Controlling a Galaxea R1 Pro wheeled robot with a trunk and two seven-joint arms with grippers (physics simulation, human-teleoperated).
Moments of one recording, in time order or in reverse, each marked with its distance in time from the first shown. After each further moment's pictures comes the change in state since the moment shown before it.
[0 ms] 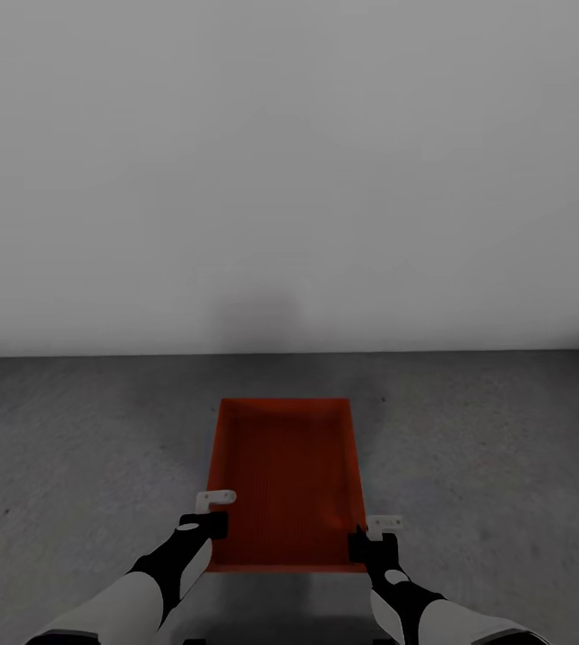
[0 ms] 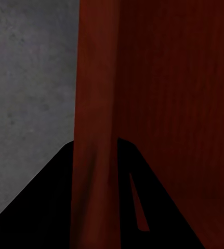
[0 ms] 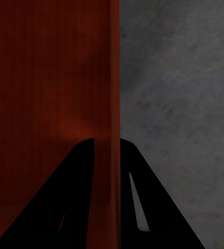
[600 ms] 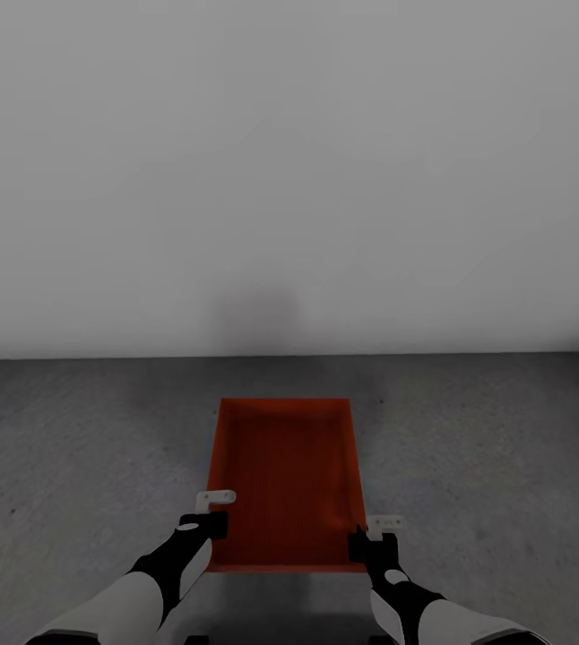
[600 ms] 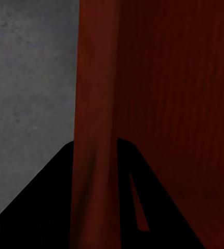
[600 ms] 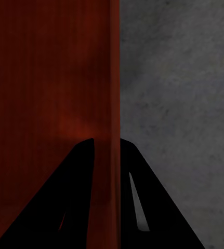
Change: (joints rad) left arm 0.000 0.001 -0.002 0.000 0.003 0.000 0.000; right arm 0.000 0.000 0.001 -0.001 0.000 0.001 -0.001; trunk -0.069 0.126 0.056
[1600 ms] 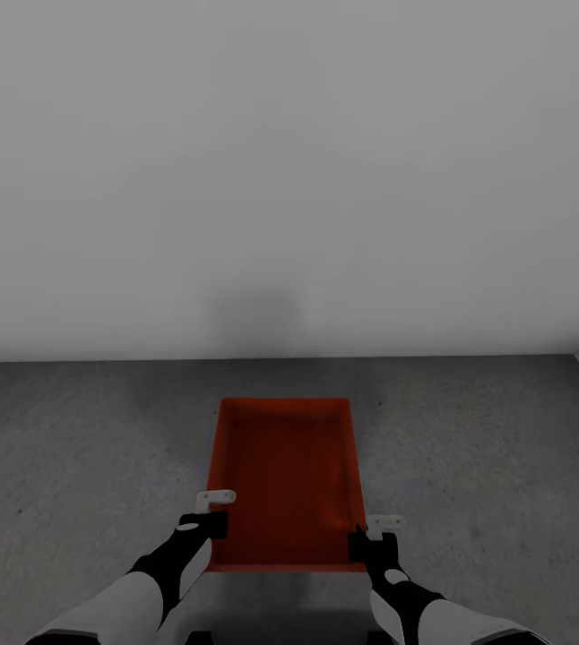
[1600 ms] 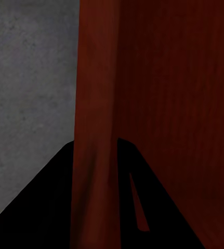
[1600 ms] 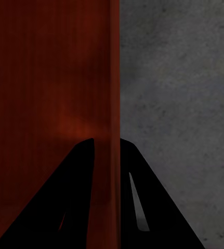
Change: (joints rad) left arm 0.000 0.000 0.000 -0.001 0.001 -0.001 0.000; right arm 0.000 0.000 0.001 -0.002 0.001 0.000 -0.001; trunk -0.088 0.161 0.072
